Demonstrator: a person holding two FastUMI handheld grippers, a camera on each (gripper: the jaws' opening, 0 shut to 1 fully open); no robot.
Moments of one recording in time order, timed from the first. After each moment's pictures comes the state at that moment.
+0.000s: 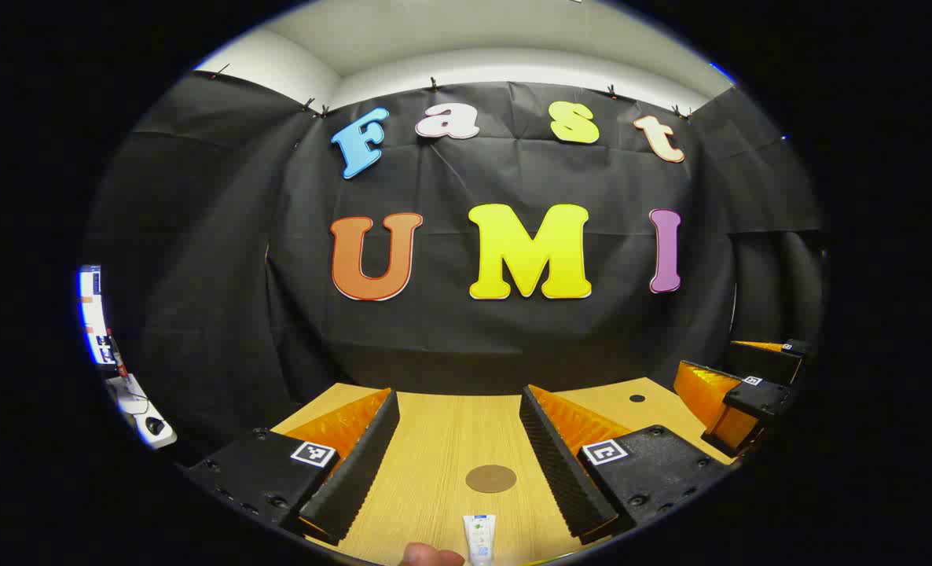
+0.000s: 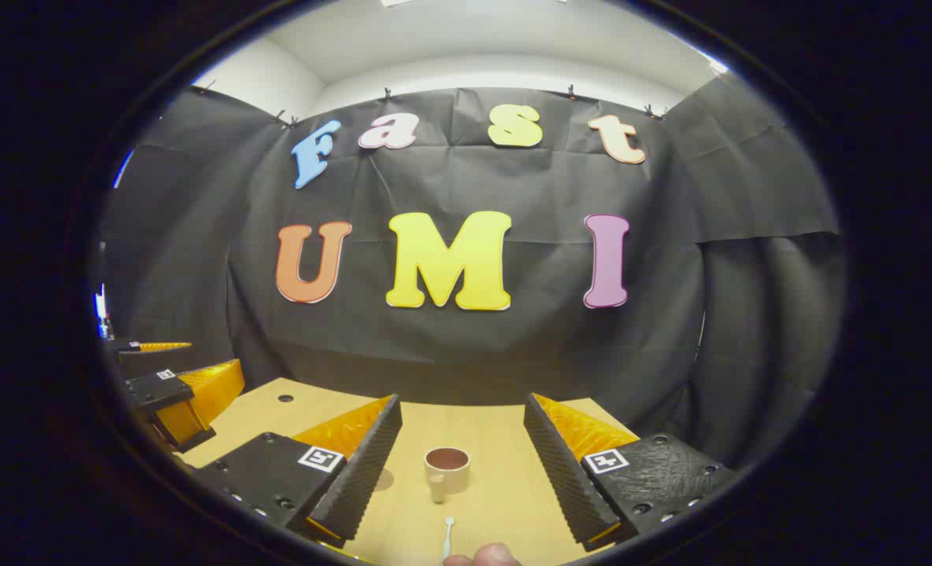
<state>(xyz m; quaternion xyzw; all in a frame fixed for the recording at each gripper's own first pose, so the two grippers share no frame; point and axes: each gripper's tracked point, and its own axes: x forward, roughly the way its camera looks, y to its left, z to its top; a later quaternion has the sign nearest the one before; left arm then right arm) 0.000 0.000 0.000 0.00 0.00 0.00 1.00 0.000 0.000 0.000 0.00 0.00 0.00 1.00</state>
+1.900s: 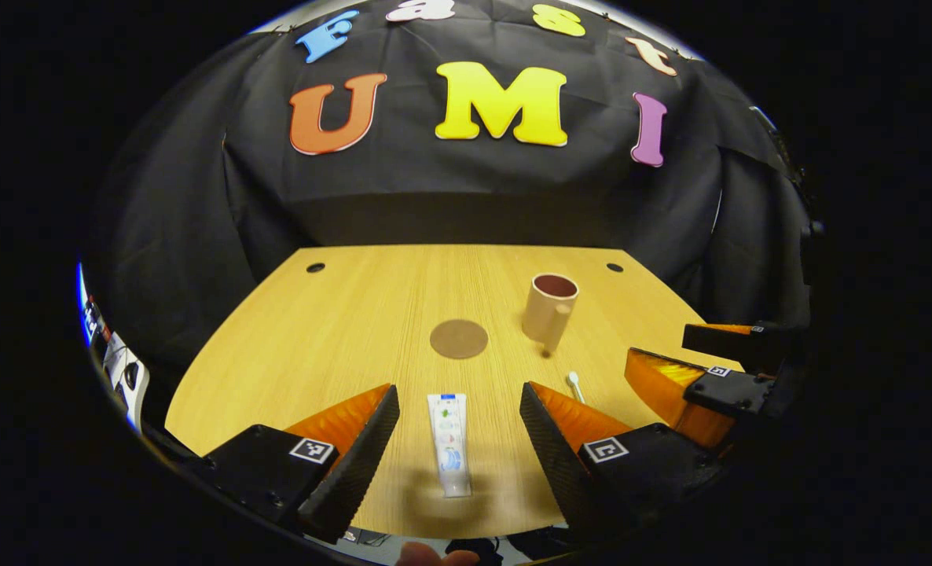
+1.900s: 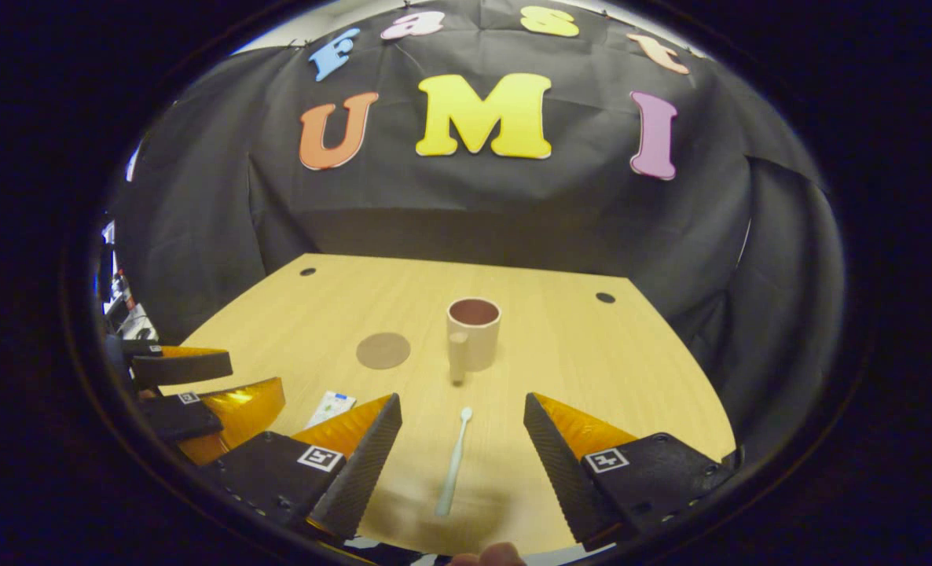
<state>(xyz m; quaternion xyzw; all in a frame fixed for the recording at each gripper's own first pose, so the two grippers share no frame) -0.047 -0.038 -0.191 -0.01 0.29 -0.06 0.96 -0.019 0.010 -0.188 -0.03 0.27 0.05 0.96</state>
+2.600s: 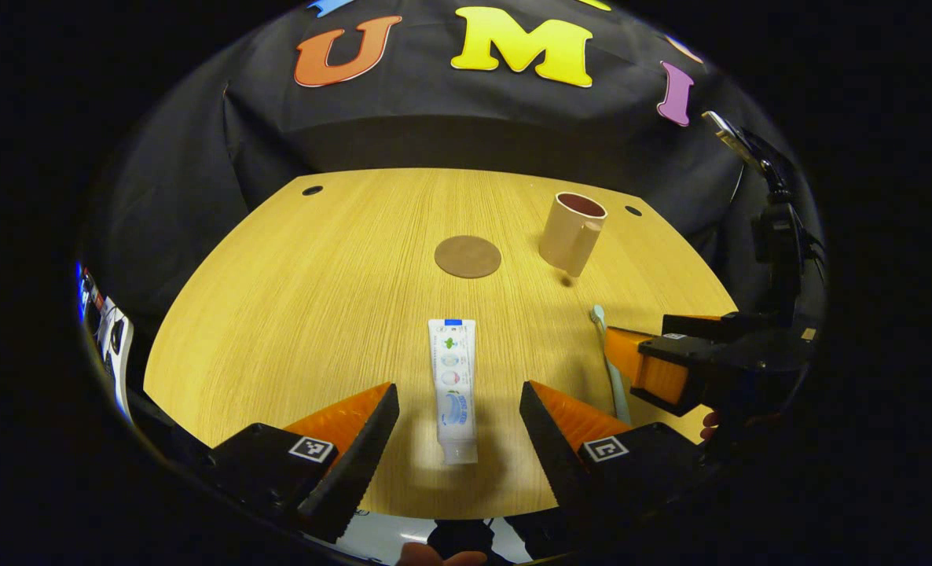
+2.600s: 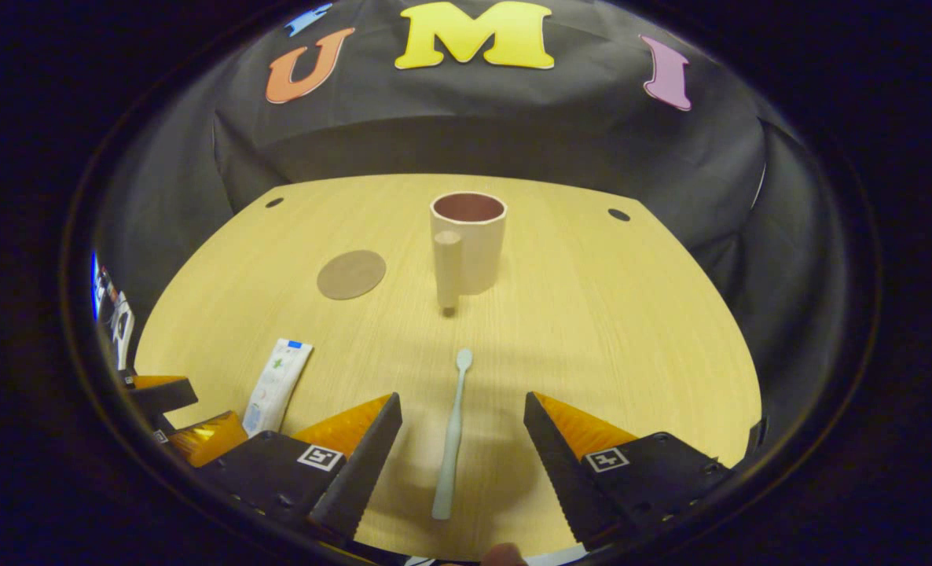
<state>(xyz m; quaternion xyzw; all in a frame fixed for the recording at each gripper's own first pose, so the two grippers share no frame) -0.065 -0.031 -0.267 -0.03 0.39 -0.04 0.92 0.013 0.013 -0.288 -0.03 0.40 0.02 0.91</state>
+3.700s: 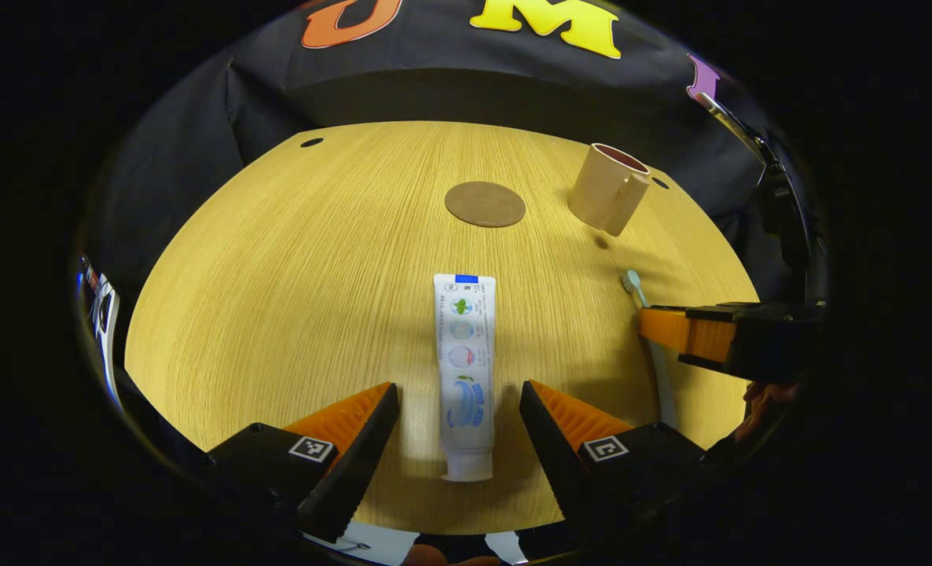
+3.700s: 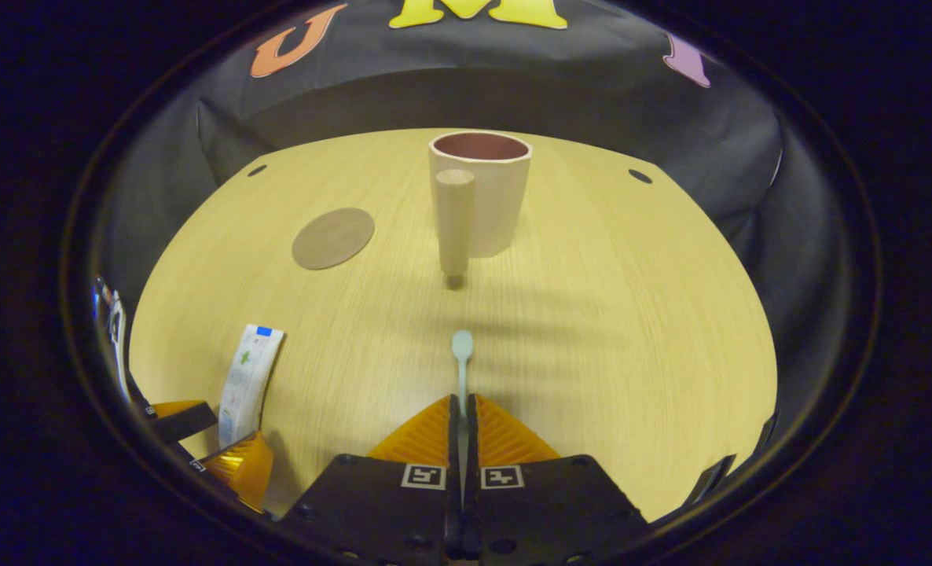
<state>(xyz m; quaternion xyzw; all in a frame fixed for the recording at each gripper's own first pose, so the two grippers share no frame) -0.053 -0.026 -0.327 -0.04 0.45 -0.03 0.89 0.032 0.021 -0.326 -0.03 0.47 0.02 0.88</state>
